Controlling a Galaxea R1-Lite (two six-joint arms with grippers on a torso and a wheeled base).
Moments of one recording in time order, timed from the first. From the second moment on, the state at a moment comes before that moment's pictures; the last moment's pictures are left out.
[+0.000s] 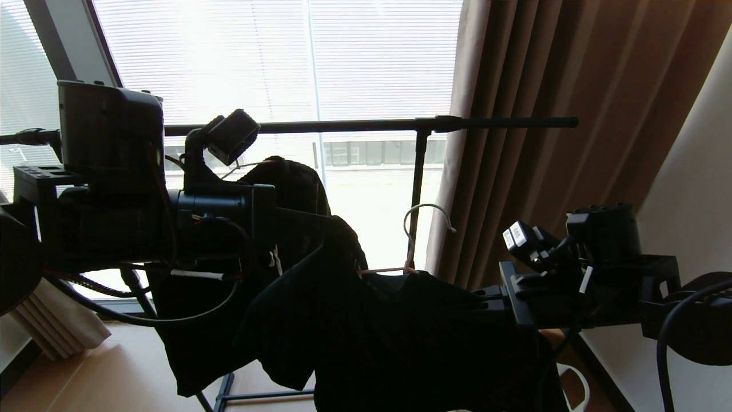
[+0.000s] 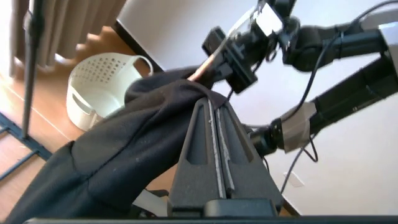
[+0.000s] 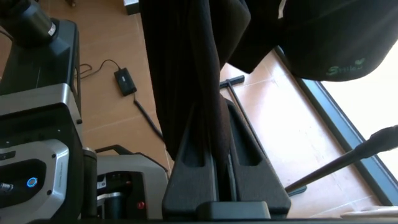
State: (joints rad) left arm -0.47 1.56 -1.04 -0.18 -0.66 -0.43; right arm 0.37 1.76 -0.72 -0.43 0.88 -0.36
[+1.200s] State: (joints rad) left arm -0.52 1.57 -1.03 -0.14 -0.52 -0.28; right arm 0.34 1.73 -0.70 -0.60 0.88 -0.22
